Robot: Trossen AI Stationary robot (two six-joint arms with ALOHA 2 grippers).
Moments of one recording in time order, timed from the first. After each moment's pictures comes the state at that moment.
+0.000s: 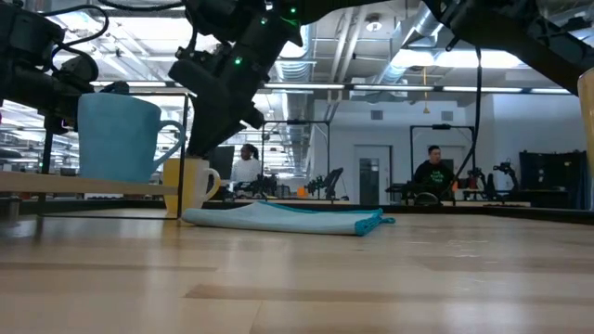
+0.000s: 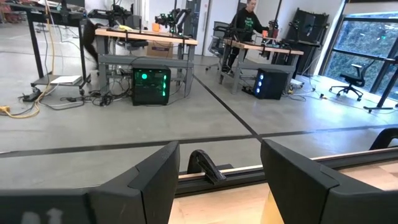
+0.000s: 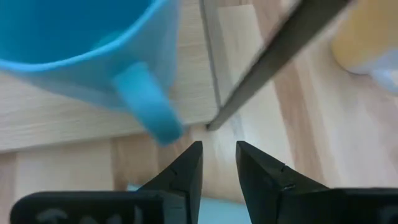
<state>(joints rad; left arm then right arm) 1.09 0.03 0.04 -0.05 -0.14 -0.16 -0.02 2.48 2.36 -0.86 0.07 0.03</state>
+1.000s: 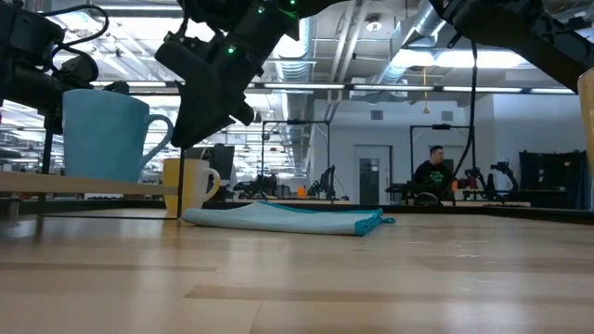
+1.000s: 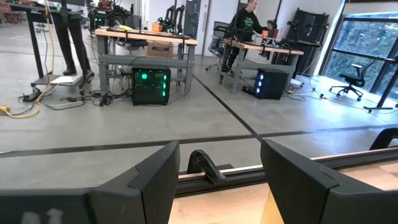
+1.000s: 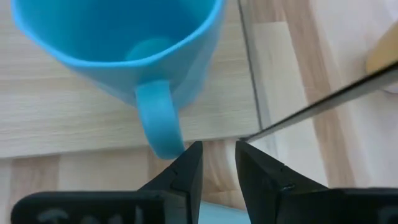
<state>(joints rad) 1.09 0.03 0.04 -0.05 -0.14 -0.16 0.01 2.48 2.36 -0.81 0.04 0.03</state>
